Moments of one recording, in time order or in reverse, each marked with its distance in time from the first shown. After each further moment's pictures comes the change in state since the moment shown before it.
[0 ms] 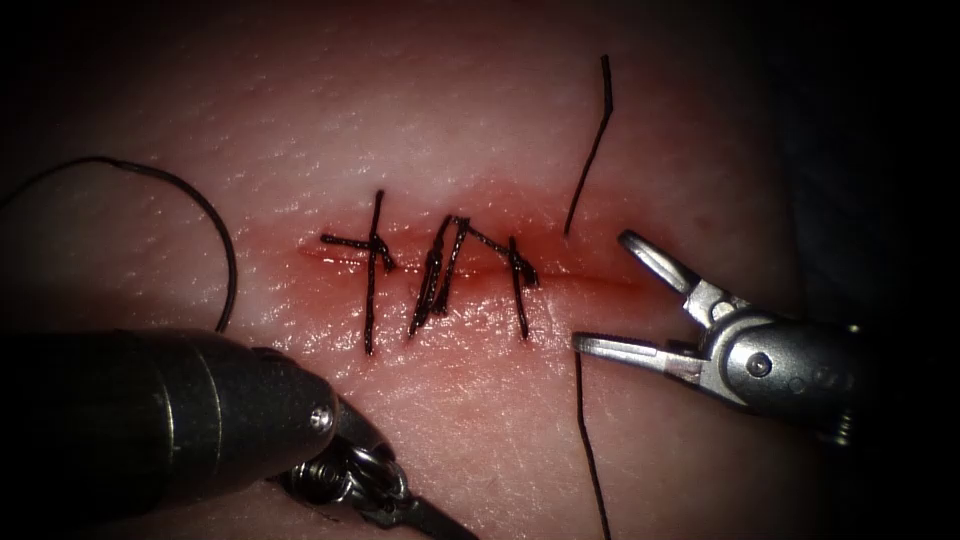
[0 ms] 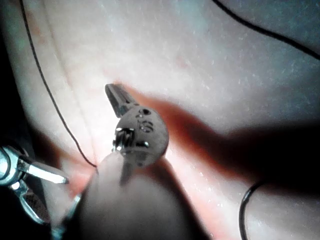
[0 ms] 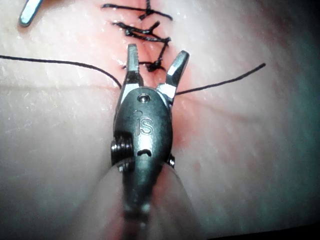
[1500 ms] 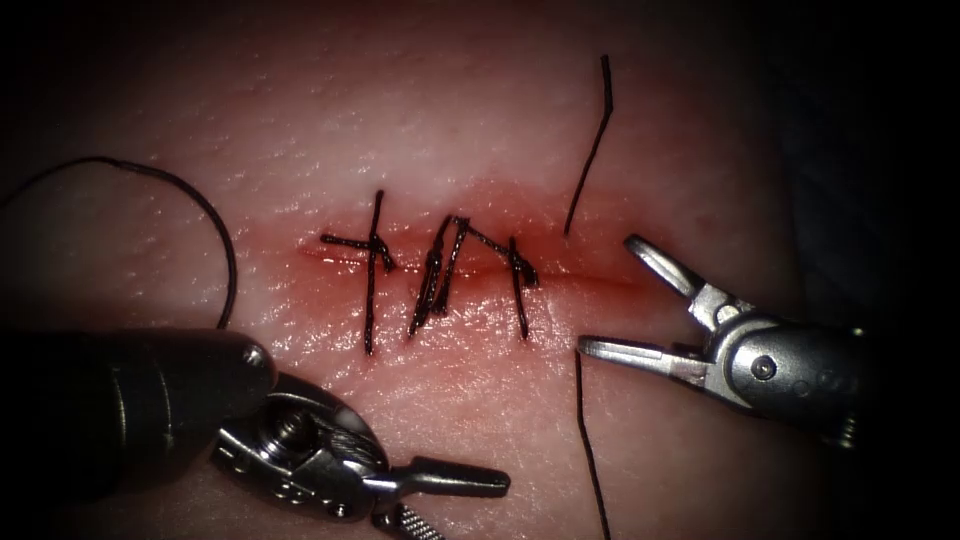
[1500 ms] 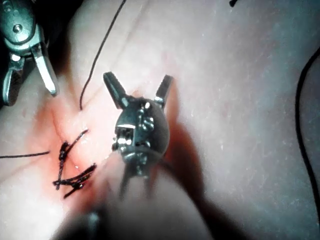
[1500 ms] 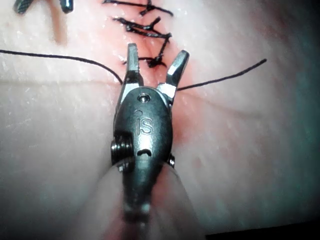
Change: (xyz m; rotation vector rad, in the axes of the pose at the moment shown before) right arm 0.000 0.000 0.000 0.006 0.002 -0.001; left arm 0.000 -0.001 -0.001 0.128 -0.042 -0.837
